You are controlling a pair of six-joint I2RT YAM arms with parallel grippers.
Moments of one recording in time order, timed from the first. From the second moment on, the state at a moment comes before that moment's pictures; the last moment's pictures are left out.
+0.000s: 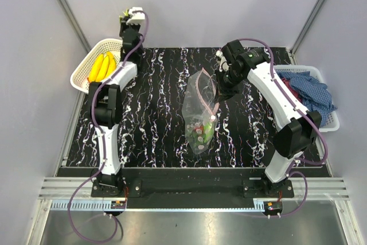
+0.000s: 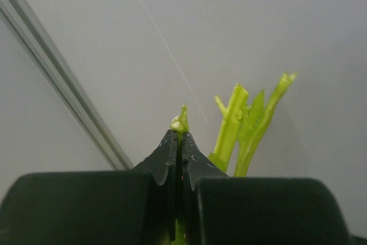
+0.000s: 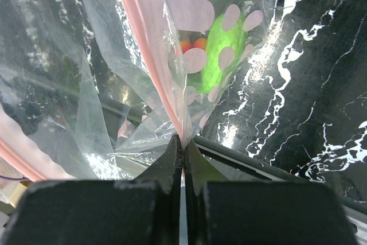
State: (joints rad) left arm -0.16 2.18 1.84 0.70 -0.47 0.48; right arm 0.45 1.74 1.83 -1.29 -0.28 0.34
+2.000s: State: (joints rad) left arm -0.70 1.50 1.65 -0.60 -0.35 -0.53; right arm 0.49 1.67 1.81 -1.20 -0.41 0.37
